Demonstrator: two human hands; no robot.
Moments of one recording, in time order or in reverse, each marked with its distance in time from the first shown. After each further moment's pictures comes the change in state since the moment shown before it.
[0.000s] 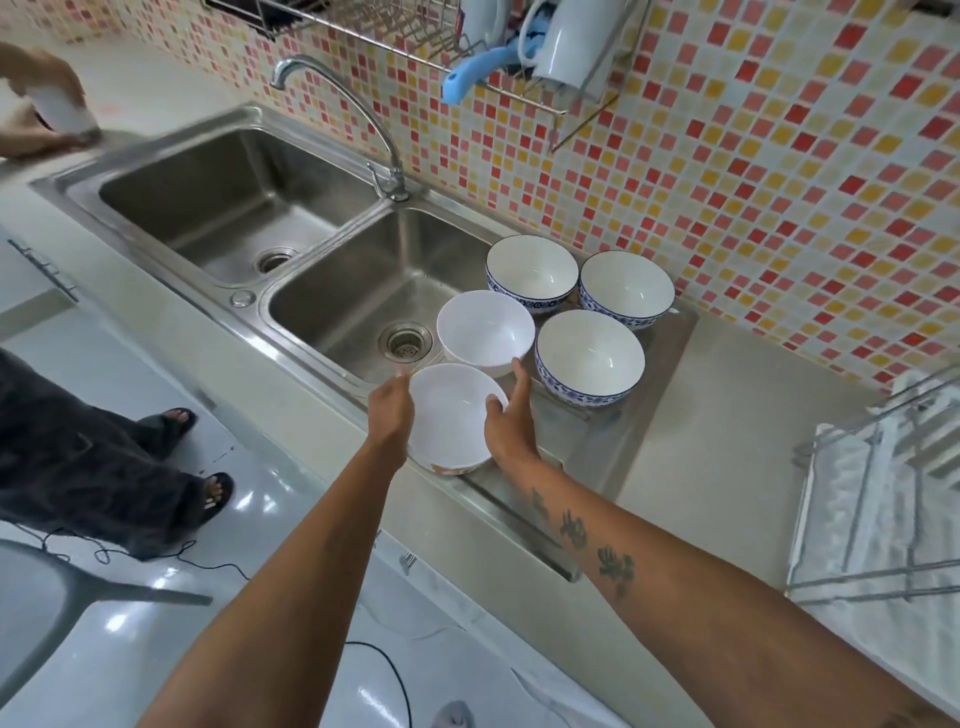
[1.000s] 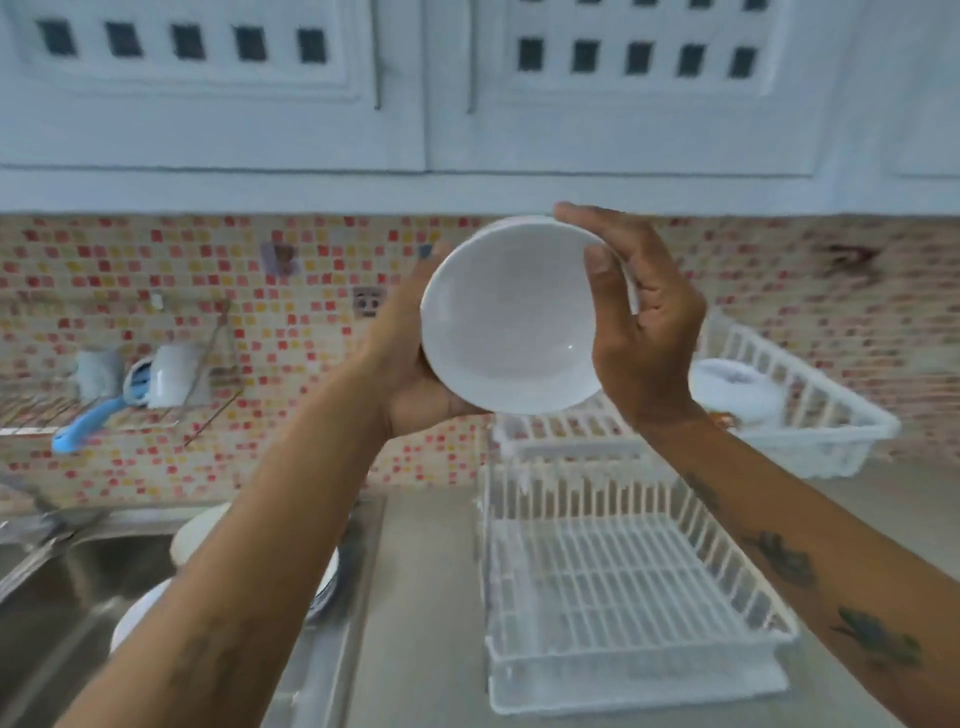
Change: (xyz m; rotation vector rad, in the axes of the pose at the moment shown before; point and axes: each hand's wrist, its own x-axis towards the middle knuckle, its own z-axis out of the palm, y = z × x) left_hand -0.412 0.233 0.152 -0.026 -1.549 0.279; right_hand -0.287 -0.228 -0.412 -0.245 0.993 -1.409
